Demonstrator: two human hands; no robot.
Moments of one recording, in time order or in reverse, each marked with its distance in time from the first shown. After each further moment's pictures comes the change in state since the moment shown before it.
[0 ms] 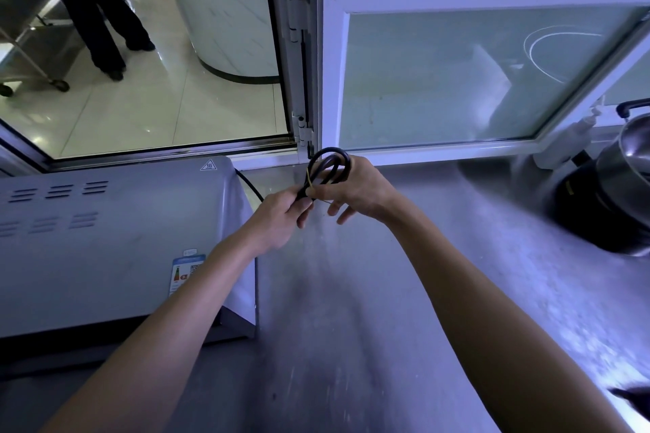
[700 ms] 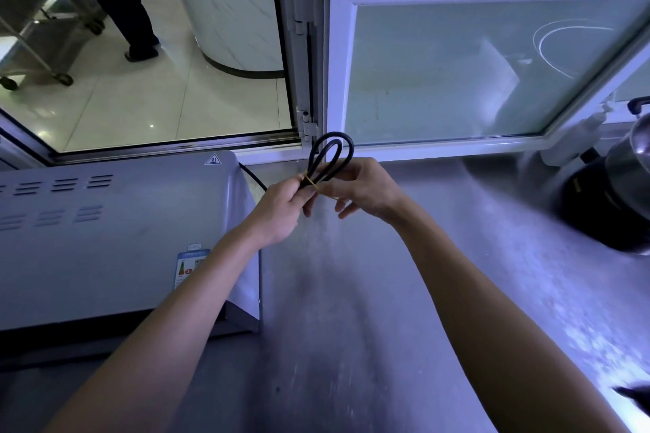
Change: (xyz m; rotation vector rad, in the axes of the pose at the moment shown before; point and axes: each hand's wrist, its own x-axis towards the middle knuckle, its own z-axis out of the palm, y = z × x) left_hand 0.008 -0.007 -0.002 -0.094 0.054 -0.016; right_hand 0.001 0.014 0.001 0.041 -0.024 -0.015
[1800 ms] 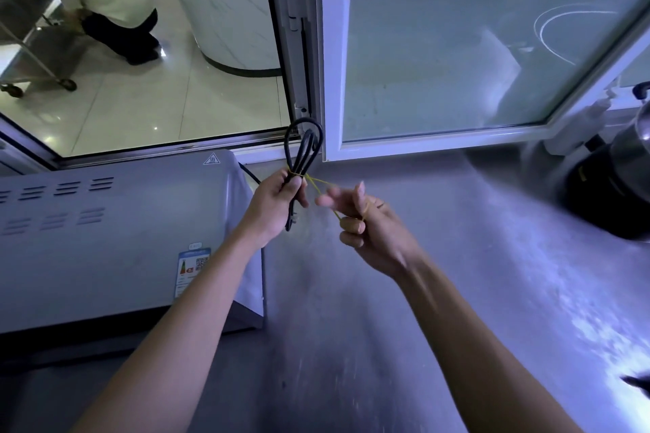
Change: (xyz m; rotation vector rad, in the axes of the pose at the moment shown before) left_hand -0.001 -0.009 0.006 -0.341 0.147 -0.027; right_hand -0.054 0.033 0.036 0.886 -0.059 -0.019
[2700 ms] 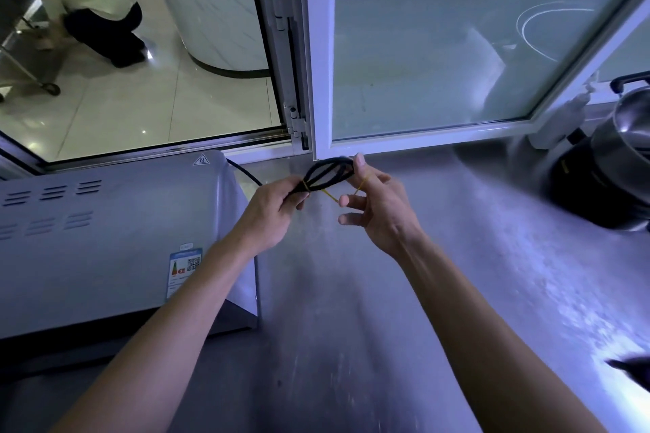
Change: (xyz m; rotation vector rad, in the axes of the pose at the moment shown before) left_hand -0.012 0.005 -0.001 0.484 -0.151 0.321; right_hand -0.002 -0.032 0.006 -0.164 0.267 -0.093
